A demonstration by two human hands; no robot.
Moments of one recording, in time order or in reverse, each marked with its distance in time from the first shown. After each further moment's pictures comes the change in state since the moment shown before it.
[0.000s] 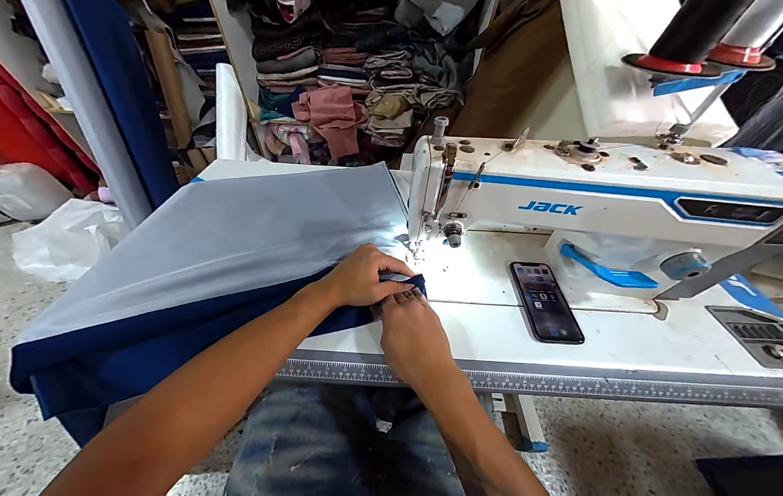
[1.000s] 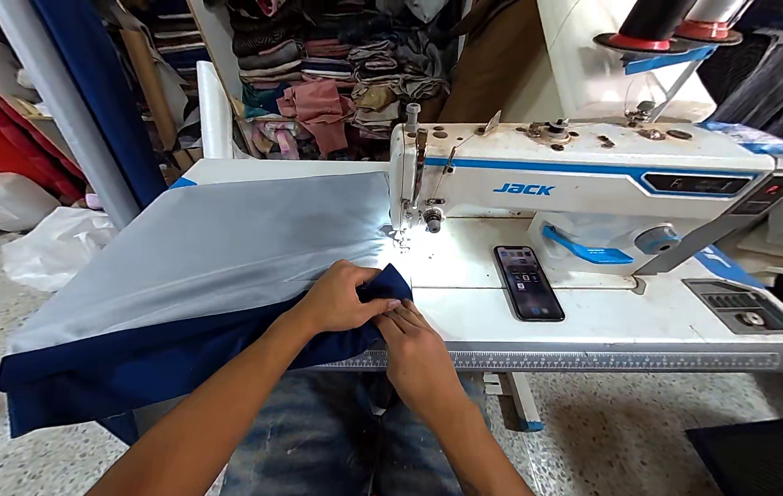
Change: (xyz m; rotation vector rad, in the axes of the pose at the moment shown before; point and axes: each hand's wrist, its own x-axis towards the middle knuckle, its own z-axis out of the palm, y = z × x) left_hand -0.034 0.054 0.008 0.028 0.075 -0.206; right_hand -0.059 0.016 0.018 0.152 0.375 -0.199
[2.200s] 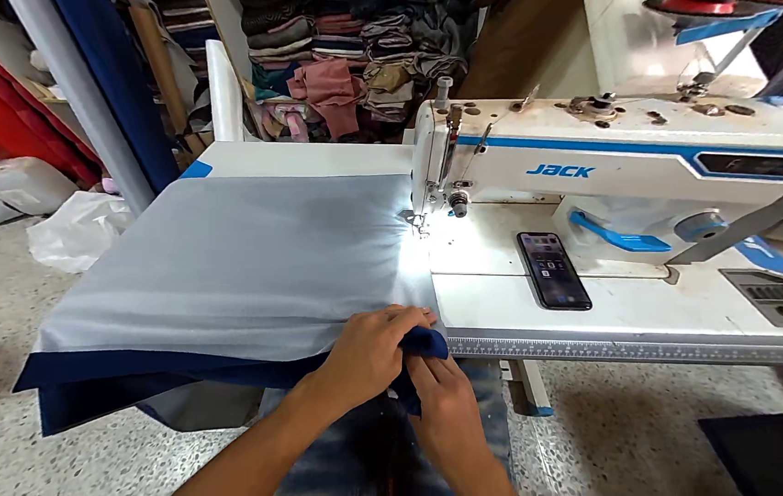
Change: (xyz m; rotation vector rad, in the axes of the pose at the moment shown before) left_hand -0.060 0.079 0.029 0.064 0.045 -0.074; right_hand -0.061 -0.036 -0.002 0.053 0.159 0.072
